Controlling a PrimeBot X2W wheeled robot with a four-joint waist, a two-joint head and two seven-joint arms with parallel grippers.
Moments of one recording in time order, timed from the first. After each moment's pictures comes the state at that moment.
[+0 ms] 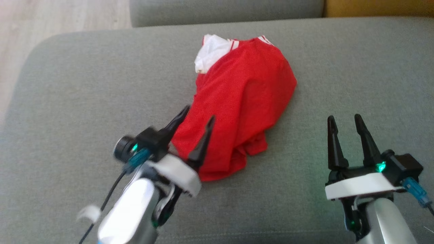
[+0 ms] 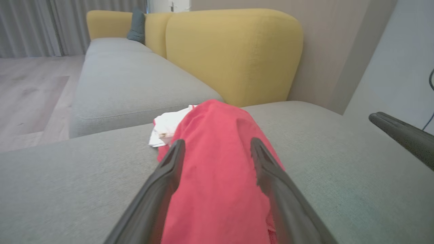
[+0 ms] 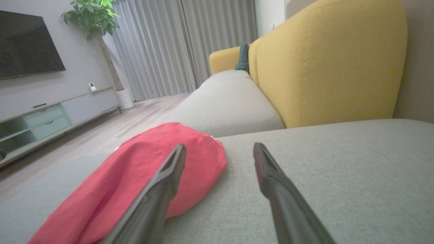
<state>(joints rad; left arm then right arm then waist) -0.32 0.10 -0.54 0.26 -0.30 -0.05 -0.17 -0.10 -0.04 0.06 0.22 0.21 0.13 -0.25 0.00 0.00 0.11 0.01</state>
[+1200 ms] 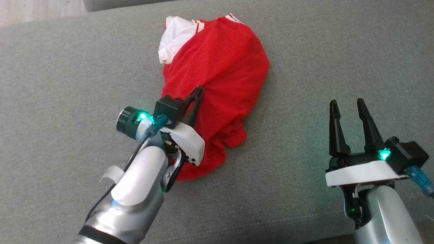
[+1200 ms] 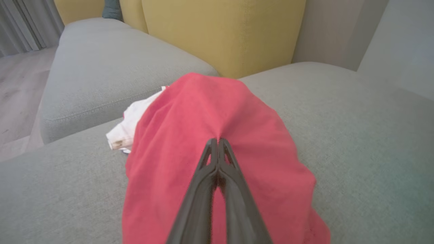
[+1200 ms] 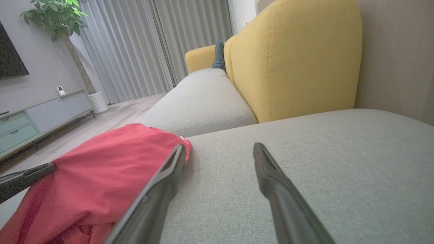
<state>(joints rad) -0.57 0.06 -0.63 0.58 -0.24 0.03 -0.19 -0.16 -0.05 0.06 0.21 0.24 0.13 -0.25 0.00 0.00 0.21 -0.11</state>
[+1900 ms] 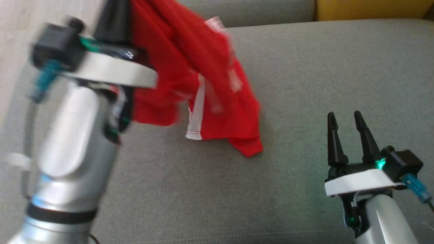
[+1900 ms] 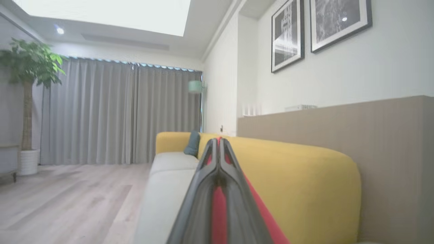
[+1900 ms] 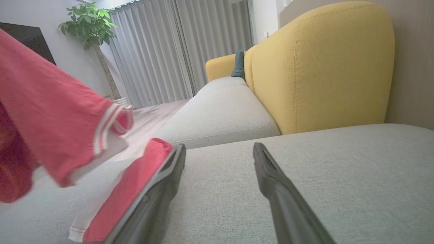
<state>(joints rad) -0.67 0.15 -0.36 0.18 -0.34 0.10 -0.25 -0.12 -0.04 0.06 0.24 0.23 0.13 -0.25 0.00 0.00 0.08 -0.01</state>
